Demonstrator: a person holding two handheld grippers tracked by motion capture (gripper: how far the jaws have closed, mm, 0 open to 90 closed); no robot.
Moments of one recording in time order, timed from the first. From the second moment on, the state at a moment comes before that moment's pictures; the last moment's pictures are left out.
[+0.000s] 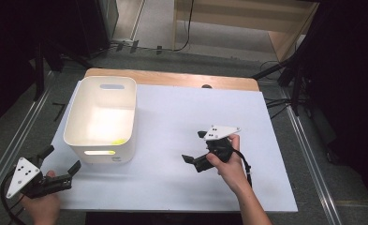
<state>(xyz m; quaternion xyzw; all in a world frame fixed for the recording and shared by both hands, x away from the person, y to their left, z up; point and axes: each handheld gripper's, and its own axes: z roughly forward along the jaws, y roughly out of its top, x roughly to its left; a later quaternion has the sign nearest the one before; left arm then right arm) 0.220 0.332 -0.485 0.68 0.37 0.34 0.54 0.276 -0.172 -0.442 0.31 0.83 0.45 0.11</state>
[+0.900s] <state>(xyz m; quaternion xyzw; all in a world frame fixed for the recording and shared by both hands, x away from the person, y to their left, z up) 0.221 0.331 -0.485 0.68 0.37 0.34 0.53 0.247 -0.239 -0.469 0.35 0.80 0.46 0.13</state>
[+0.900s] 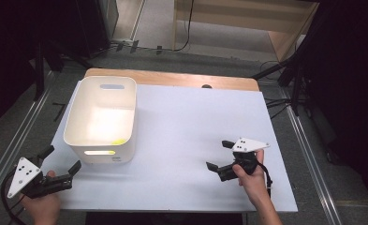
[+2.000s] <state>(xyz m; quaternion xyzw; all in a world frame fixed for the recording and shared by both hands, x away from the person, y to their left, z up) 0.220 0.333 -0.484 0.68 0.37 0.34 0.54 0.221 -0.297 -0.503 0.41 0.77 0.47 0.15</state>
